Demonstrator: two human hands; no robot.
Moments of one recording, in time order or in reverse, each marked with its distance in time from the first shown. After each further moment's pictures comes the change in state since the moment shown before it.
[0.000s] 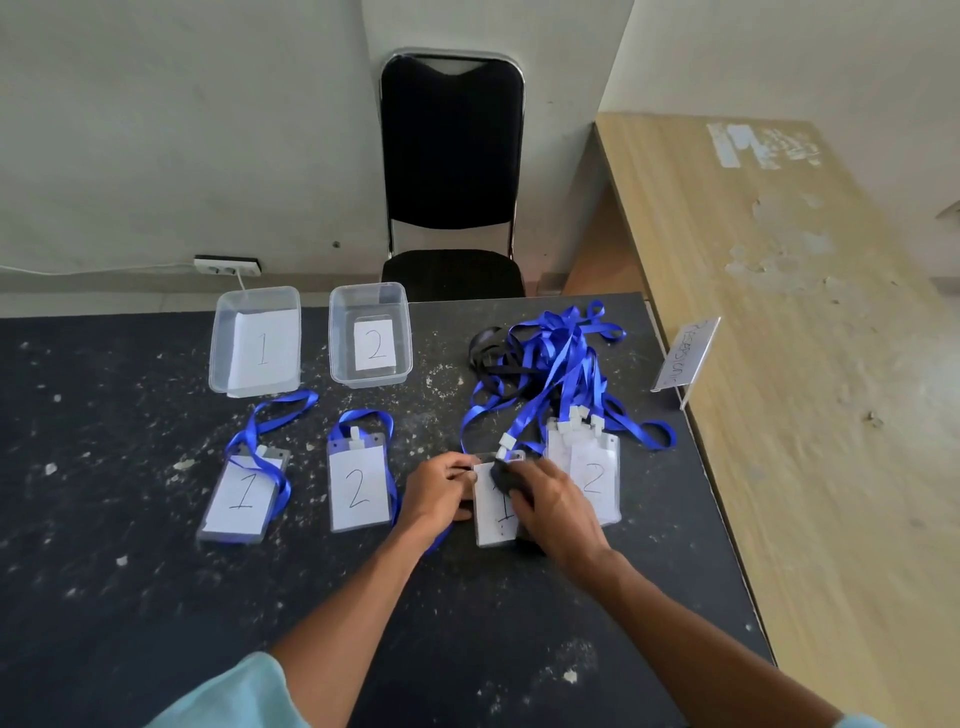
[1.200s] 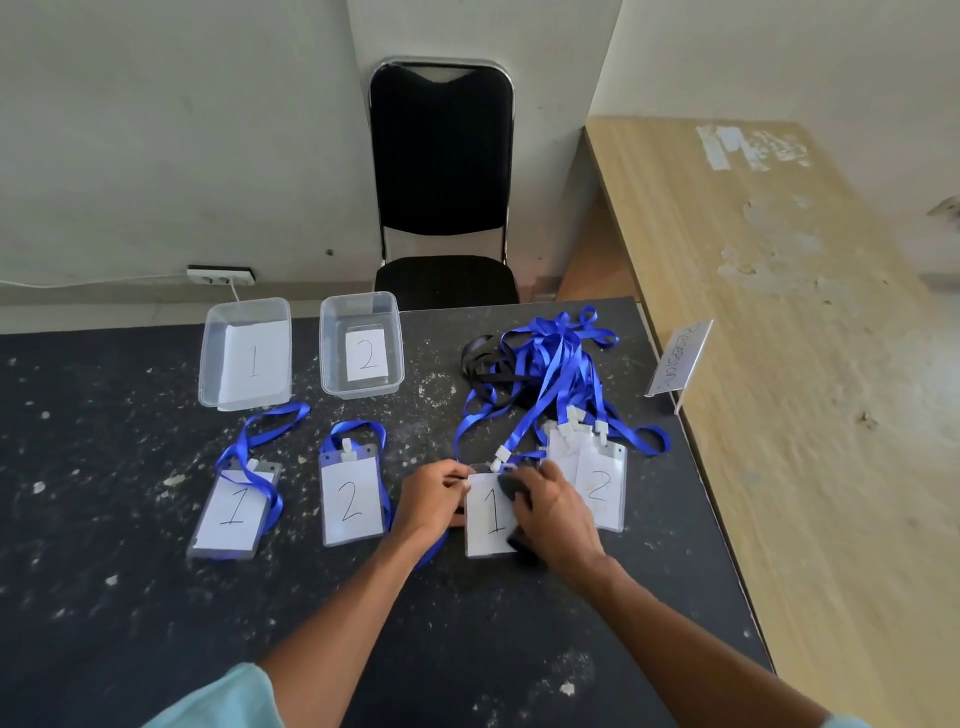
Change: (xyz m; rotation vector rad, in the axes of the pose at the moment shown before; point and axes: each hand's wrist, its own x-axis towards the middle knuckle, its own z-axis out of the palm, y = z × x) left_hand 0.006 0.004 0.002 0.150 0.023 0.064; right_hand 0.004 -0.003 -0.007 0.001 -0.004 0.141
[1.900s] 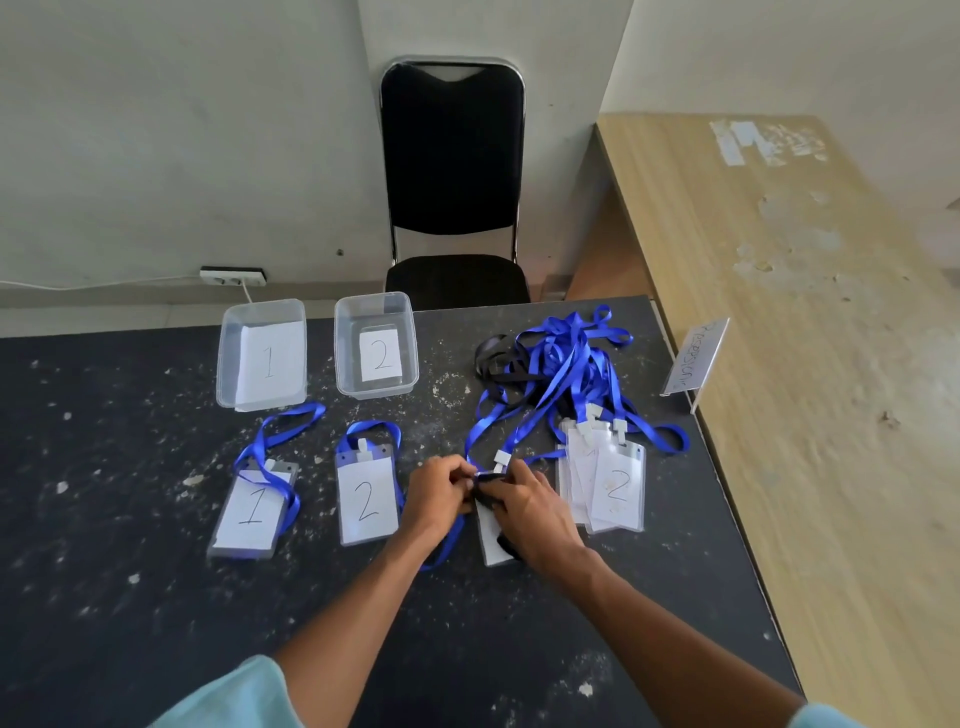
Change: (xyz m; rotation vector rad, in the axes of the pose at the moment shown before) left_hand 0.011 -0.009 -0.012 0.129 0.011 0.107; right_hand 0.012 -0.025 0.030 -0.077 -0.069 -0.150
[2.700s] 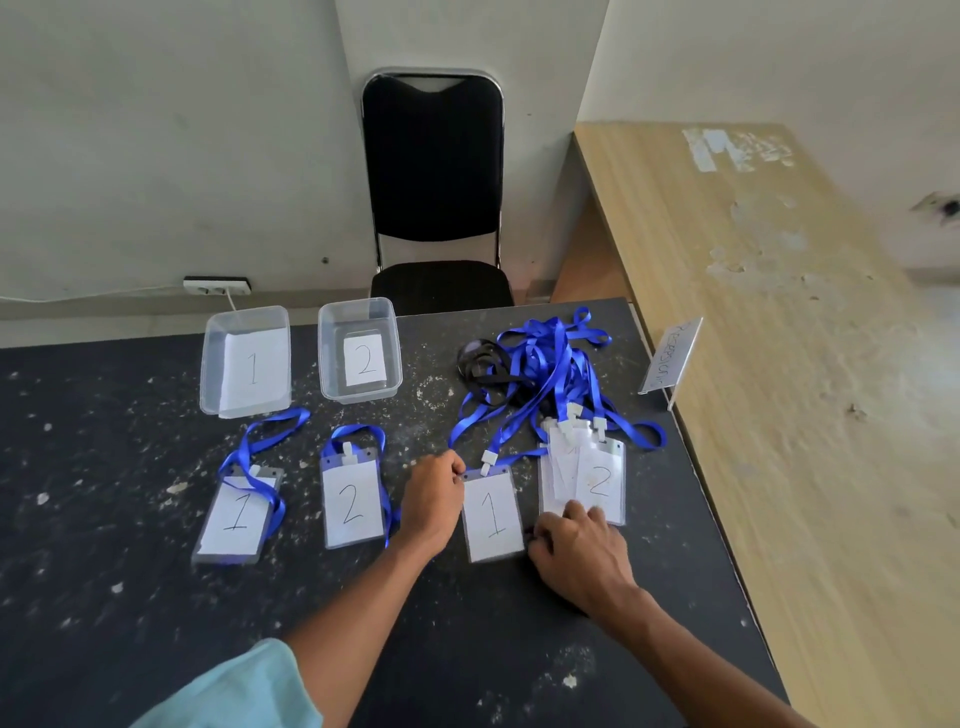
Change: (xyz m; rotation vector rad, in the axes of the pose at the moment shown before) left_hand -0.007 0.015 0.015 0.361 0.136 0.093; right_hand -0.067 0.027 -0.041 -0.190 -0.125 0.237
